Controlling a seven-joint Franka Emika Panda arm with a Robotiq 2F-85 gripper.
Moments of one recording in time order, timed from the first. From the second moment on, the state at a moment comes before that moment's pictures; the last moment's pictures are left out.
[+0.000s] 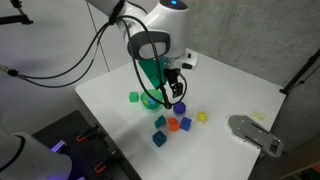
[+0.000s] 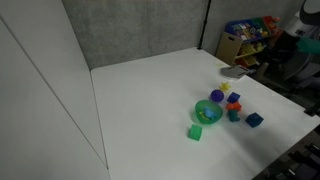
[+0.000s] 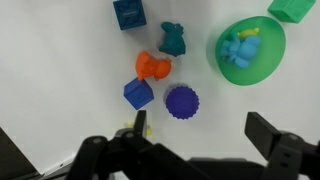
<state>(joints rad) -0.11 0.03 -0.17 -2.34 0.22 2.46 -0.11</state>
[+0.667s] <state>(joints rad) -0.16 0.30 -0.16 -2.22 0.22 2.55 -0.10</state>
